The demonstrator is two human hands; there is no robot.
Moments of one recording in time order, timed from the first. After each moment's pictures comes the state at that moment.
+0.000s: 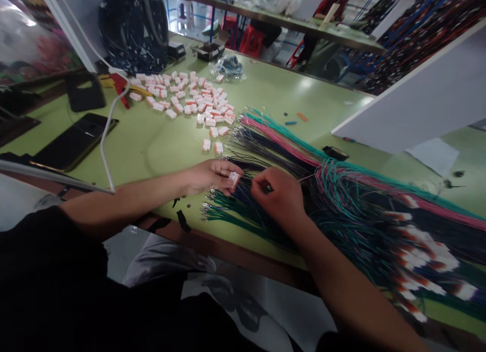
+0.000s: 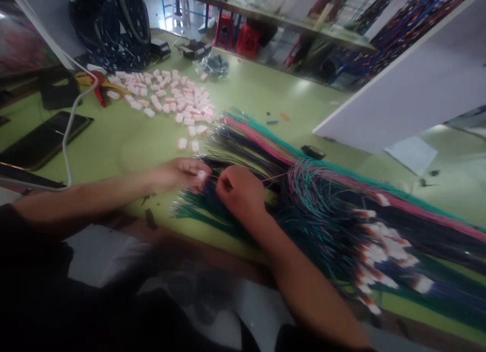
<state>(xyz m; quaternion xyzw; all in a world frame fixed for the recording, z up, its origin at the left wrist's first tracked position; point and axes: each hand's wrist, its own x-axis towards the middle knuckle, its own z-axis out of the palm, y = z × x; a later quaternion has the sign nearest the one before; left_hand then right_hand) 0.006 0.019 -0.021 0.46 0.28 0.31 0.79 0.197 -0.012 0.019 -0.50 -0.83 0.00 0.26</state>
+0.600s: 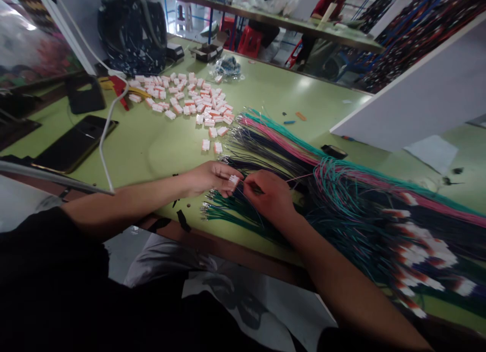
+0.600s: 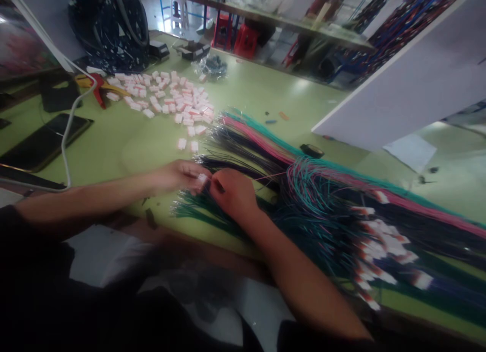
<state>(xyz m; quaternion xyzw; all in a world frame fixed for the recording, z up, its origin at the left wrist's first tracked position) 0.009 0.017 -0.019 0.49 0.33 0.28 0.76 0.194 -0.011 0.008 -0.42 -0.87 0.01 0.26</state>
